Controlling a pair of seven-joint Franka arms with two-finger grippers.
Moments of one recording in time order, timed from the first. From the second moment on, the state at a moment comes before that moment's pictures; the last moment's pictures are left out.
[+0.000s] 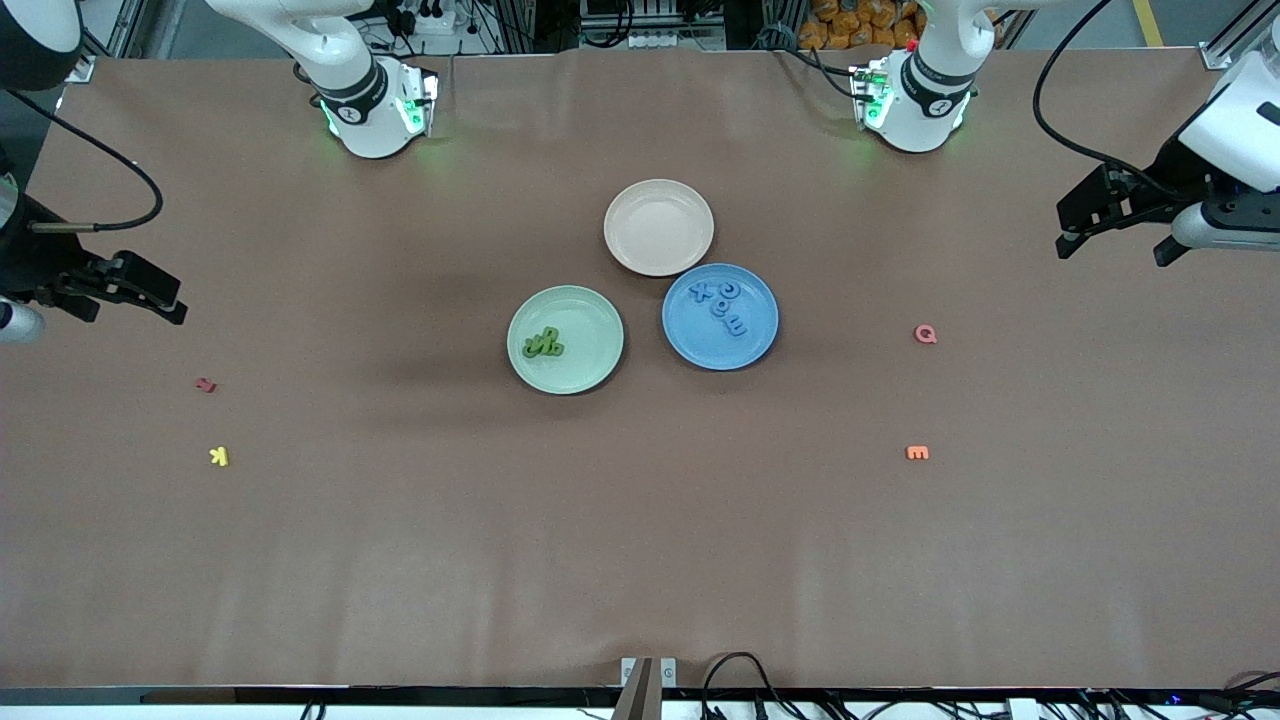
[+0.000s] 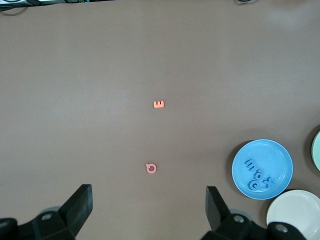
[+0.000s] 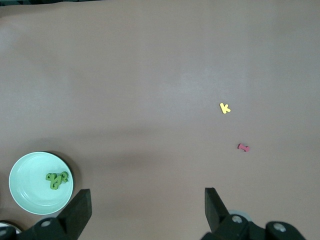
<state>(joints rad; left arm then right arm) -0.04 -0.04 -0.11 -1.55 -0.01 1.62 -0.05 0.04 0.09 -0.02 -1.49 0.01 1.63 0.08</state>
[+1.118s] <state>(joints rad) -0.03 -0.04 -0.11 -1.57 0.02 1.57 -0.06 0.05 0.09 -0.02 -1.49 0.01 1.63 0.08</state>
